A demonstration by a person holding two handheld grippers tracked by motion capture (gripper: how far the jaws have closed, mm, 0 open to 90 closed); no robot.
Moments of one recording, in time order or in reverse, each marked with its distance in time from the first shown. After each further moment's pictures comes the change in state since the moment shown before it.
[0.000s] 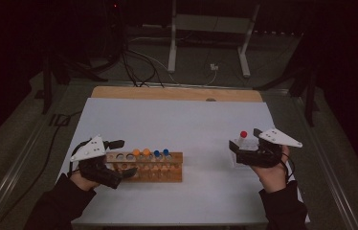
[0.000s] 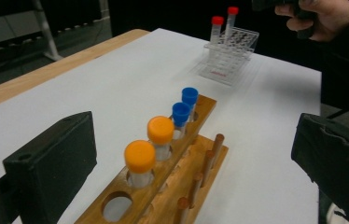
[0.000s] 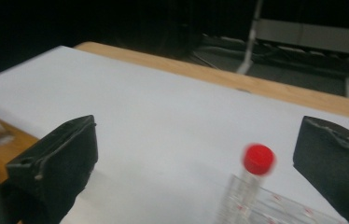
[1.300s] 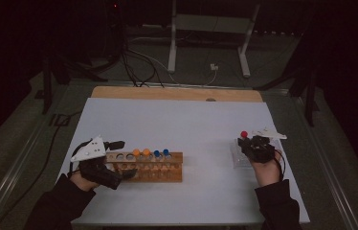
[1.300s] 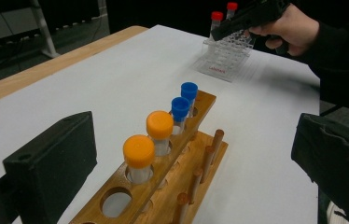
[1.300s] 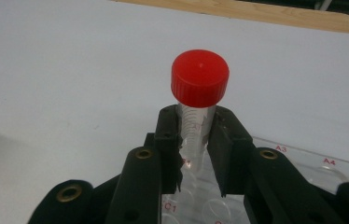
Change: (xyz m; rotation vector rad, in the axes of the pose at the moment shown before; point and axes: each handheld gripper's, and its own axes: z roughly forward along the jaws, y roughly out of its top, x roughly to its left) left arm 0.001 -0.002 0.001 0.012 0.000 0.005; right arm -0.029 -0.034 0.048 0.233 -0.140 0.078
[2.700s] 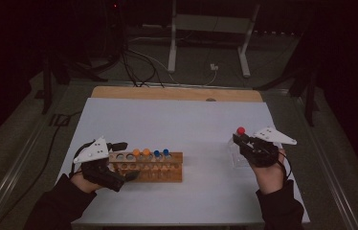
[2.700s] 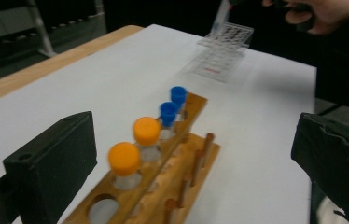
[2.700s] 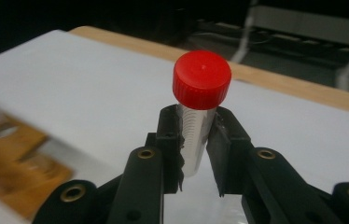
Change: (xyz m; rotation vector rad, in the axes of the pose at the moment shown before) left arm -0.011 0.007 0.003 0.015 -0.005 0.001; right arm 0.044 0.029 -0.065 -0.168 0.127 -0.112
